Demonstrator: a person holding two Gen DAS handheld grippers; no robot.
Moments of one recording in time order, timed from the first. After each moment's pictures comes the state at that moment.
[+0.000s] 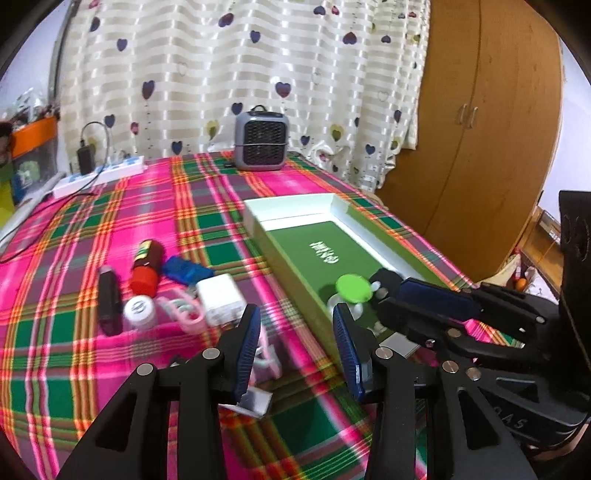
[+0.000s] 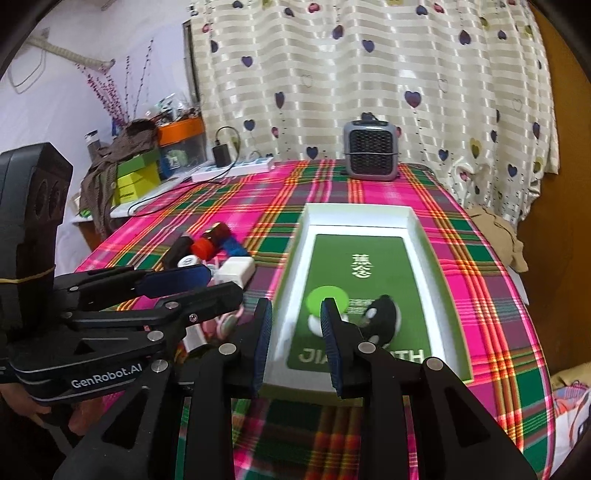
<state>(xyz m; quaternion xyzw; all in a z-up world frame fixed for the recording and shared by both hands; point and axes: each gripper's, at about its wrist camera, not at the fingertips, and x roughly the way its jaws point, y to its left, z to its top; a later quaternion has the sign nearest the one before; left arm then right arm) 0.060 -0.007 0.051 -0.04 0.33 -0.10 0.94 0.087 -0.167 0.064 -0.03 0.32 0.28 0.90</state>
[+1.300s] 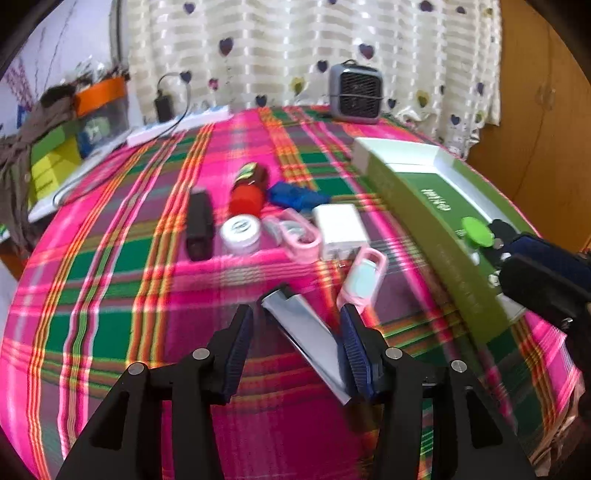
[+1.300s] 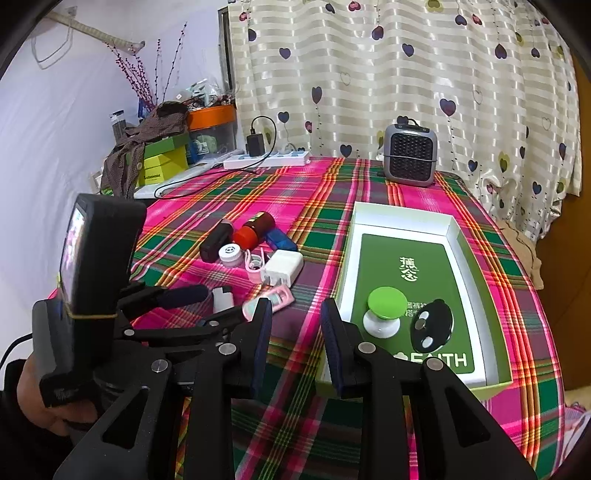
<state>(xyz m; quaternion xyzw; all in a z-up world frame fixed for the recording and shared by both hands) 0.058 0.035 0.008 -0.03 0.41 0.05 0.91 0.067 -0.133 0.064 -0.06 0.32 0.32 0.89</state>
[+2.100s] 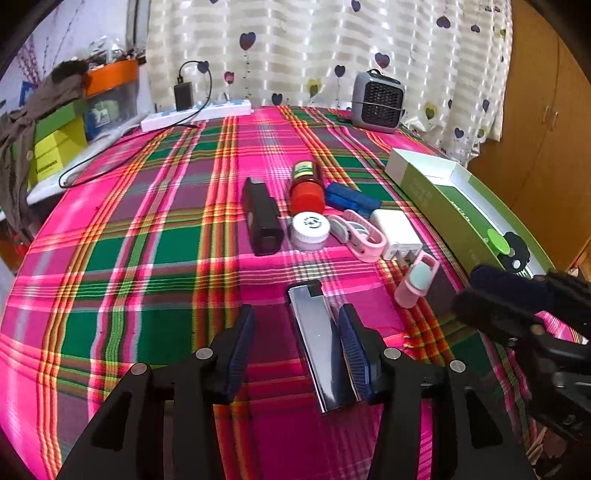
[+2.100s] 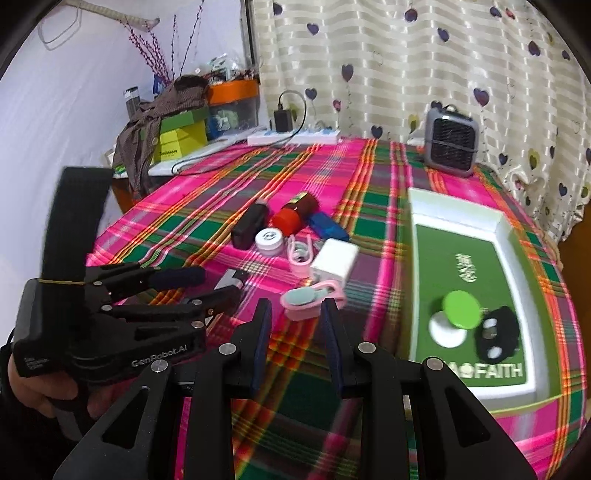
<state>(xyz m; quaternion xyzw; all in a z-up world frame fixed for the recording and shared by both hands) 0.049 0.091 0.008 -0.06 0.40 0.04 0.91 0.073 -0.076 0.045 -0.08 0.36 0.35 0.86</state>
